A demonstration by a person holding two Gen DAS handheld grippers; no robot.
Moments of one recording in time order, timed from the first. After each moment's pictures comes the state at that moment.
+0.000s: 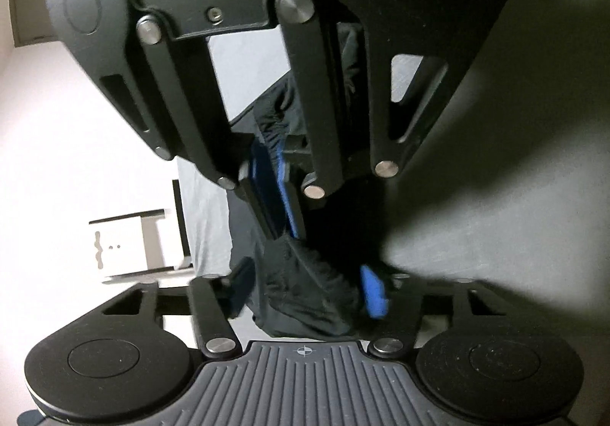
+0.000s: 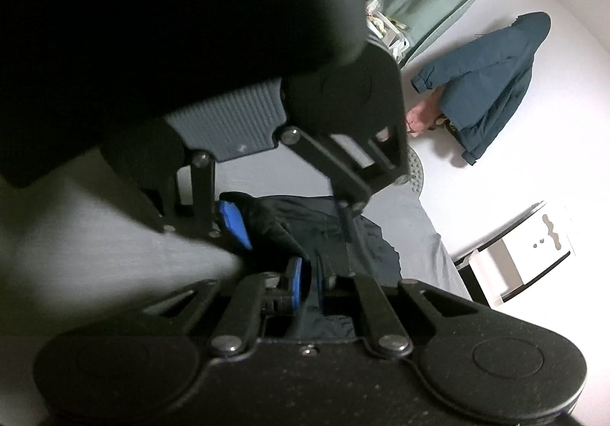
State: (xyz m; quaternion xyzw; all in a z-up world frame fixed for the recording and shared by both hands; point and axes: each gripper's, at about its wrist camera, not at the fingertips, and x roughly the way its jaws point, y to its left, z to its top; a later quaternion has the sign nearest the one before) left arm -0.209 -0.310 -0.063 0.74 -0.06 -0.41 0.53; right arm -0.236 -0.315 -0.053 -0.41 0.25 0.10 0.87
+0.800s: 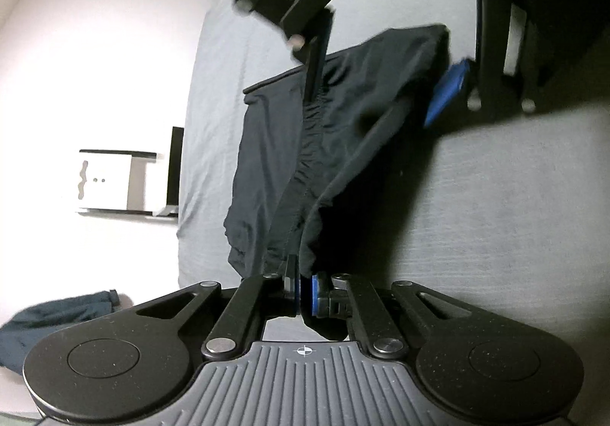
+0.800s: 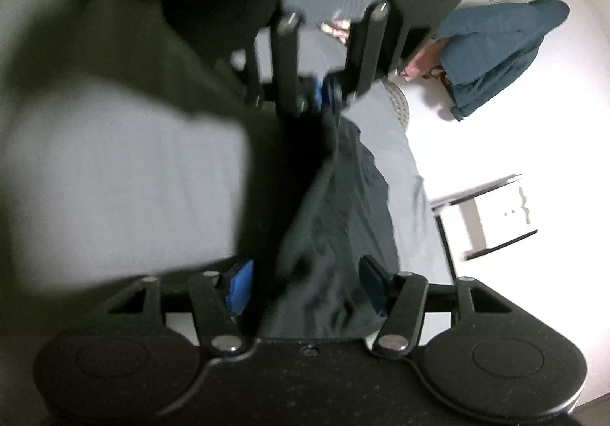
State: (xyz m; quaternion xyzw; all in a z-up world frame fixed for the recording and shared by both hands) left arm -0.197 -0.308 -0.055 0.68 0.03 -0.41 0.61; right arm -0.224 -0.321 -0.088 -0.49 0.33 0.01 0.80
